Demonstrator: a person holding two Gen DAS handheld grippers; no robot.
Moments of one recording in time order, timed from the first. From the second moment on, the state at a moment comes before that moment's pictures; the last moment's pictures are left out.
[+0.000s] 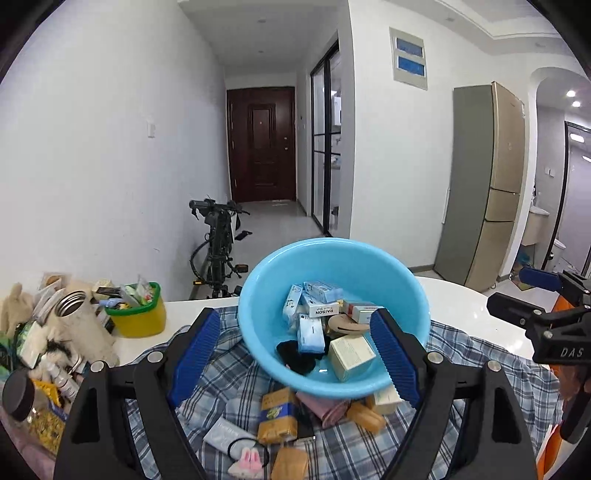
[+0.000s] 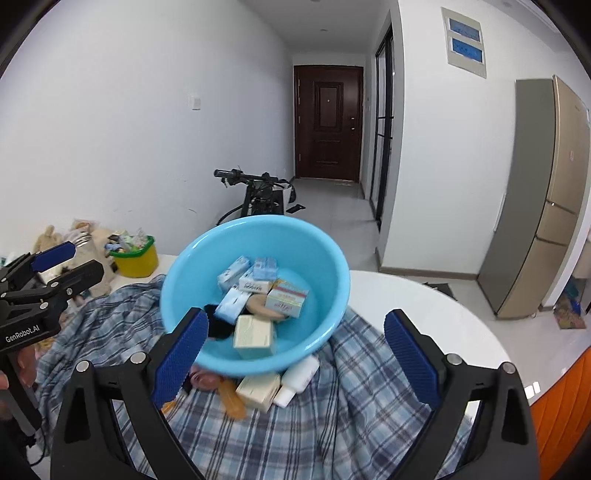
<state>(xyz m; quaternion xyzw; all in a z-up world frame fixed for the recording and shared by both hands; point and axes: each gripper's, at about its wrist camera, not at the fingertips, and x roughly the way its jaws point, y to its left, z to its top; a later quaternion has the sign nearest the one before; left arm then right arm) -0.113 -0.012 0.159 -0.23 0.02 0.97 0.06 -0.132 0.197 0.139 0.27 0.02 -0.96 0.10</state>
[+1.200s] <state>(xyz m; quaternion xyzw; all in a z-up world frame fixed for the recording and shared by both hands) 0.019 -0.001 0.011 -0.31 0.03 0.95 0.08 -0.030 0.203 -0.002 0.34 0.01 -0.93 0.14</state>
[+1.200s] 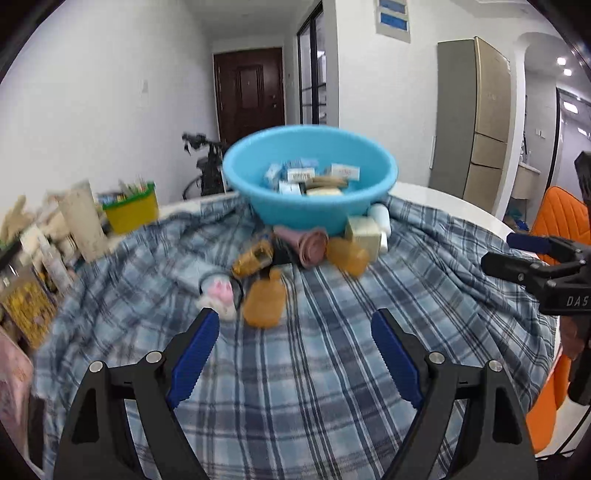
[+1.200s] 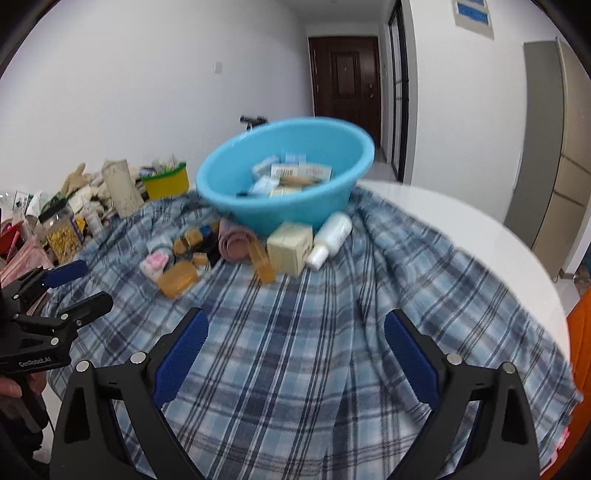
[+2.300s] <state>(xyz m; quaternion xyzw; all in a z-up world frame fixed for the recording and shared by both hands) -0.067 -0.060 -0.019 -0.36 0.11 0.92 0.13 -0.056 0.190 -0.042 0.39 0.02 -0.91 0.13</state>
